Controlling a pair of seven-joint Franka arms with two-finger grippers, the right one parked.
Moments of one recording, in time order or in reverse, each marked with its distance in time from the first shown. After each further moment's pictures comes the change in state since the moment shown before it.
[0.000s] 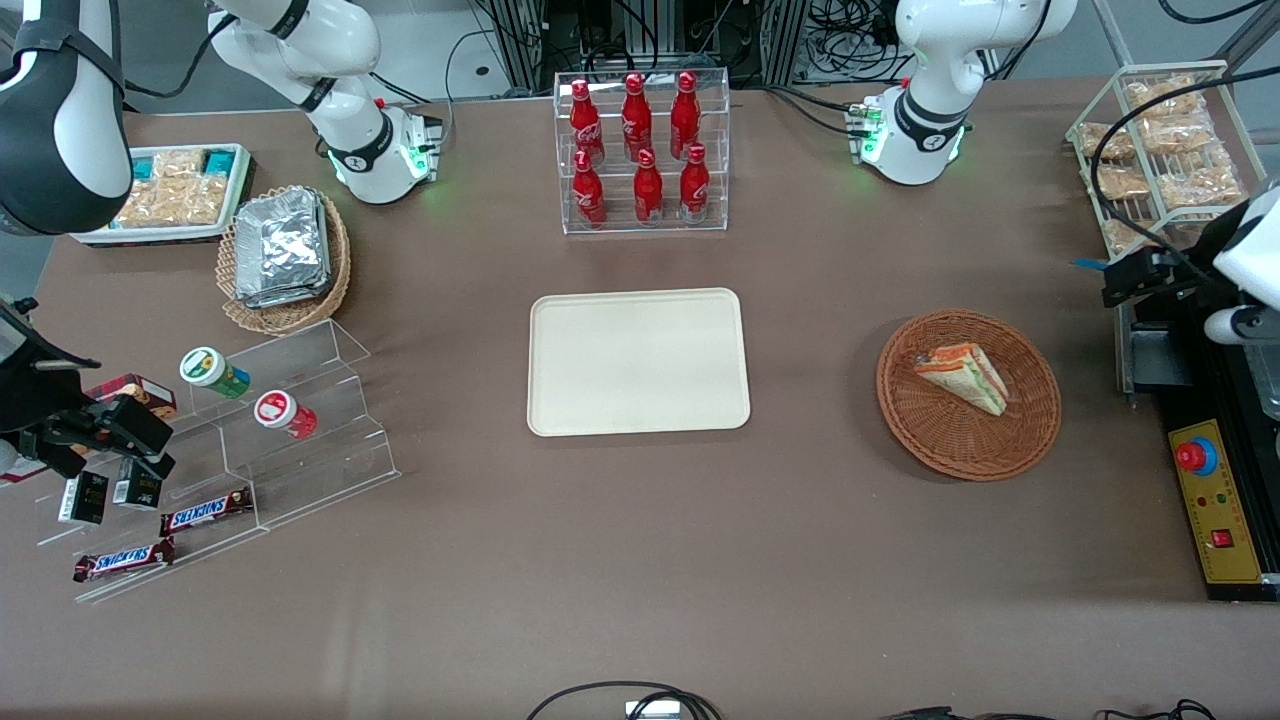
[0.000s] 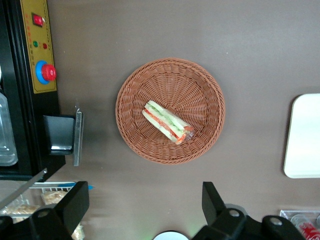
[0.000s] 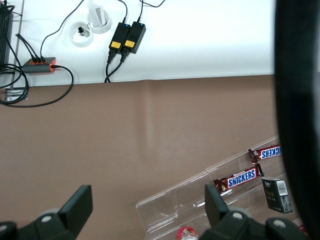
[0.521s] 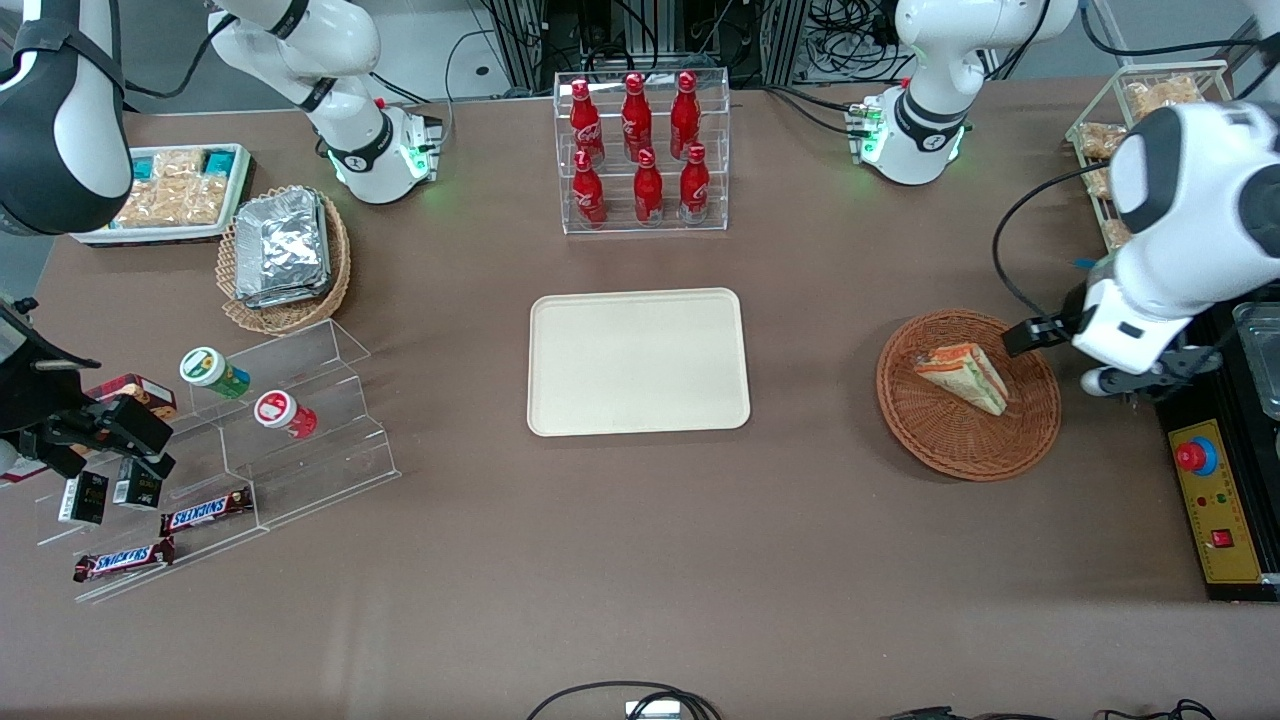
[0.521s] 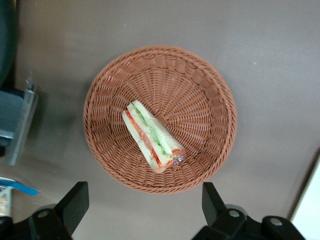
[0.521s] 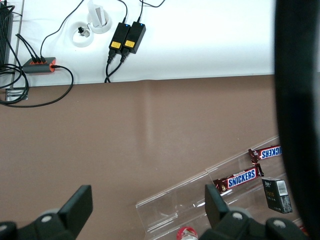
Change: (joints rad) arm -0.024 -0.073 -0.018 -0.498 0.000 0.449 -0.310
